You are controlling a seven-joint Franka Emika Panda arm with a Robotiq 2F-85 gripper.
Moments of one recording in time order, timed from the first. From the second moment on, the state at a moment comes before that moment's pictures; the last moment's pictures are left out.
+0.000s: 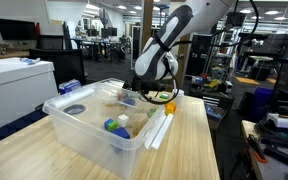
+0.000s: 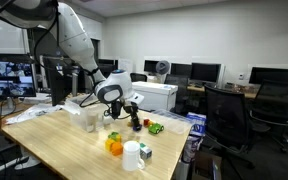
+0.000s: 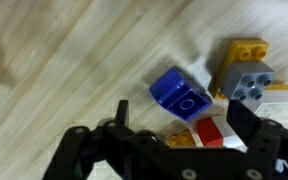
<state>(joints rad) -0.13 0.71 -0.07 -1.92 0.28 3.02 0.27</state>
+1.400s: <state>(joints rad) -0.04 0.82 -0.18 -1.70 0.28 2.77 0.44</state>
